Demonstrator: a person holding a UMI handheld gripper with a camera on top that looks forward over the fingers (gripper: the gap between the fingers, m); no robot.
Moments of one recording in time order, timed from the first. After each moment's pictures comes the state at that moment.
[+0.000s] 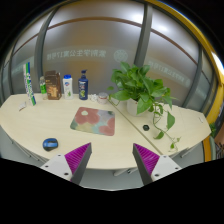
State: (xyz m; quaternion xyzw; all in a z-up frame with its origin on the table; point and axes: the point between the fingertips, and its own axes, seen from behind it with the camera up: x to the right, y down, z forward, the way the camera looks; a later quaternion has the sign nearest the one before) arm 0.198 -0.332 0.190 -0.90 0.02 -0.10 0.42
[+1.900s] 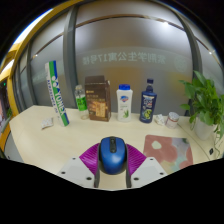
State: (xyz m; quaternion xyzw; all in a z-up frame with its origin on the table) arm -0.086 -0.095 0.116 -0.86 -0.07 0.07 0.49
